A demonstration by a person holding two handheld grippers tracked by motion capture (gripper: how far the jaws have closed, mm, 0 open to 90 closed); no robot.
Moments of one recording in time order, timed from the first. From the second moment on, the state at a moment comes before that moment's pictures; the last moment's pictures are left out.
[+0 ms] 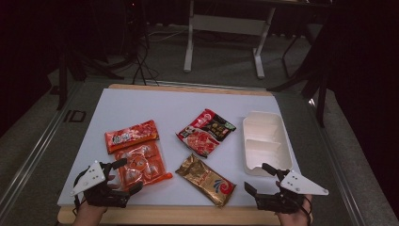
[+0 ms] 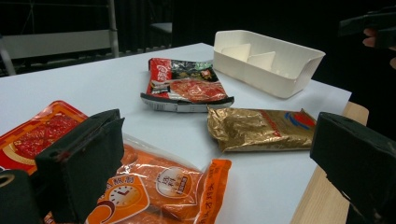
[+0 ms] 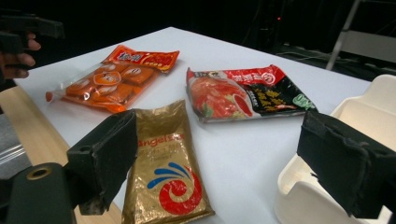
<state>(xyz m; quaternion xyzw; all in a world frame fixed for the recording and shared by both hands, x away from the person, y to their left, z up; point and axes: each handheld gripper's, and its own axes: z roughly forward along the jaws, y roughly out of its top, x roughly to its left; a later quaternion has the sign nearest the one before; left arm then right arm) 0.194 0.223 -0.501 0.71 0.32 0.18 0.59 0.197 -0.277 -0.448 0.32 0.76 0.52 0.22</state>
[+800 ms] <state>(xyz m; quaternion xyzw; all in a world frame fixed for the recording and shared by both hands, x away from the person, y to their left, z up) 0.197 0.218 -0.504 0.72 0.32 0.17 0.58 0.219 -0.253 -0.399 0.29 0.79 0.51 0.18</state>
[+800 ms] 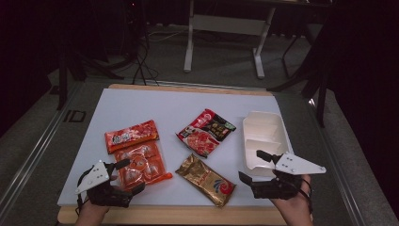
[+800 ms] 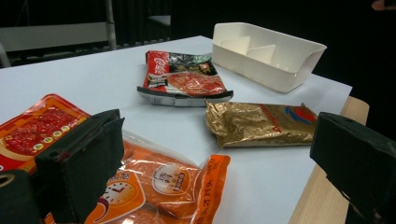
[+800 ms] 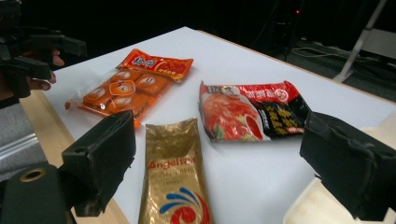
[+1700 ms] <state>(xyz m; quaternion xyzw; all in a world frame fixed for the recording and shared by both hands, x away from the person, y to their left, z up) 0.198 0.219 -0.505 0.72 0.33 0.17 0.58 0.287 -0.166 -0.423 0.23 0.84 0.47 0.14</state>
